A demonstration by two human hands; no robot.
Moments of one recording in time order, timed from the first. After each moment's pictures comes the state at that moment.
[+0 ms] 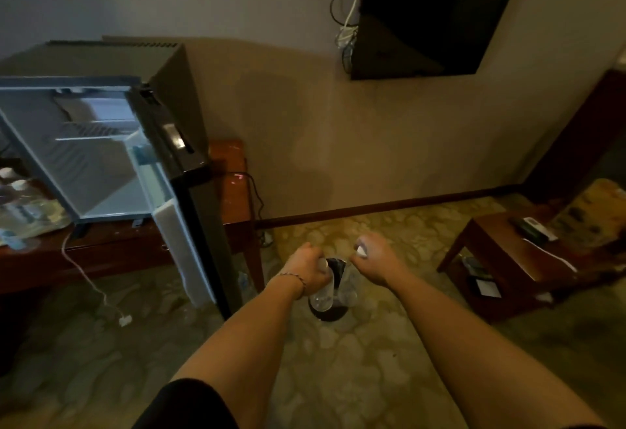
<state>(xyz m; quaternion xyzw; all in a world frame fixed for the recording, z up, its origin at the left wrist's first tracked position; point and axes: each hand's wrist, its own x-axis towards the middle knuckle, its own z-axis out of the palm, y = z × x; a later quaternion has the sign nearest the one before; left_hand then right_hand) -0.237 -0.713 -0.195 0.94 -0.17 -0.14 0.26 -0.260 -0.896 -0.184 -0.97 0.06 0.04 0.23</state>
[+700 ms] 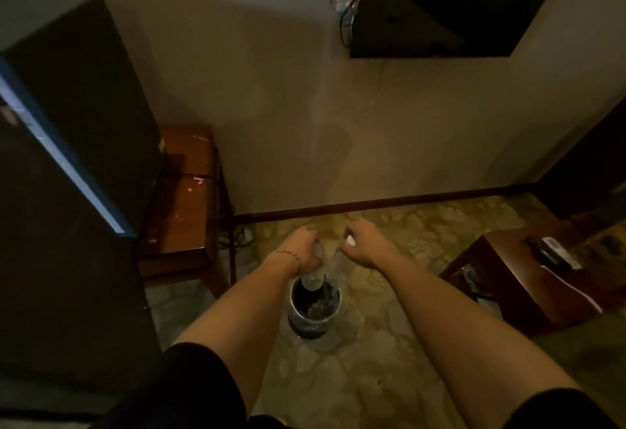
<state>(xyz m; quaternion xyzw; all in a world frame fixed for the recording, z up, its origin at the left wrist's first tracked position) 0.011 -0.829 -0.245 0.94 -0.18 -0.18 0.20 -0.009 -1.001 -0.230 -0.98 0.01 0.10 0.16</state>
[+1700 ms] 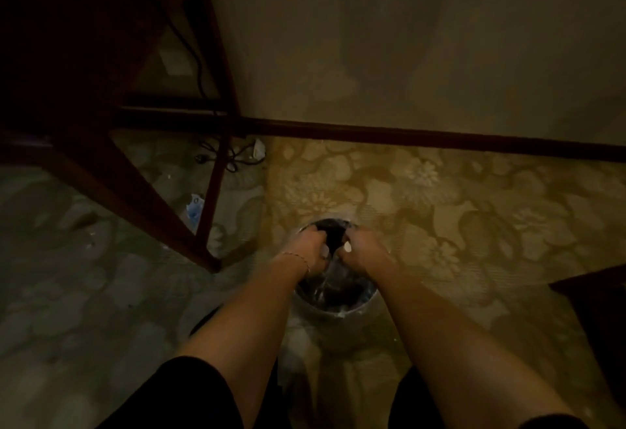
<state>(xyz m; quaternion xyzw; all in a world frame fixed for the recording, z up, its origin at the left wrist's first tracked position) 0.157 -0.906 -0.813 0.94 -0.05 -0.26 0.20 0.175 -1.051 -0.821 -0.95 -0.05 0.28 0.15</state>
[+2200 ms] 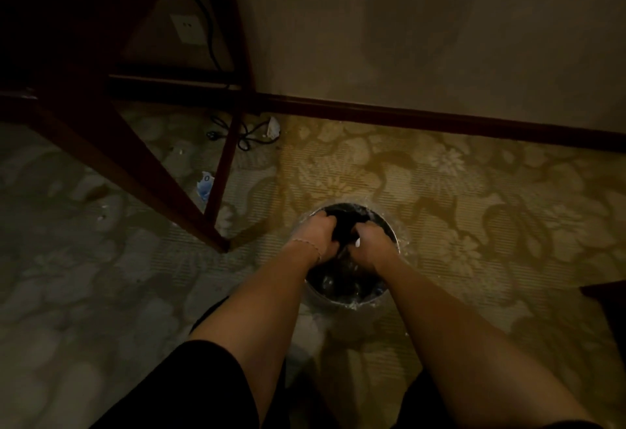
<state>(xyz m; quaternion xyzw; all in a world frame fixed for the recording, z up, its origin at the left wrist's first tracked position) 0.165 -0.902 -0.857 0.95 -0.02 -0.24 0.20 0.173 -1.047 -0.867 -0.95 -0.07 0.27 0.16</state>
